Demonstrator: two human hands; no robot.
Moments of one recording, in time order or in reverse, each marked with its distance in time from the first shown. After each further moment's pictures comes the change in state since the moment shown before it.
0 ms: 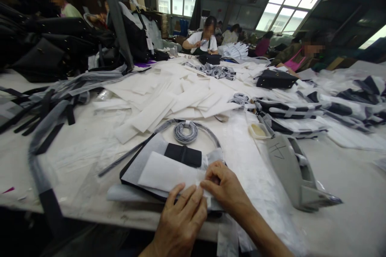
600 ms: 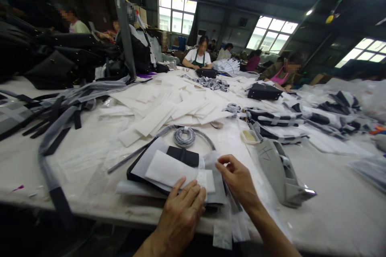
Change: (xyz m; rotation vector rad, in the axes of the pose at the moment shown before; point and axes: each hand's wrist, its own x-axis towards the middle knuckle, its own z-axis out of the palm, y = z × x) left_hand 0.006 0.001 0.000 0.032 0.014 0.022; right_hand -0.006 -0.009 -0.037 0.023 0.282 0.207
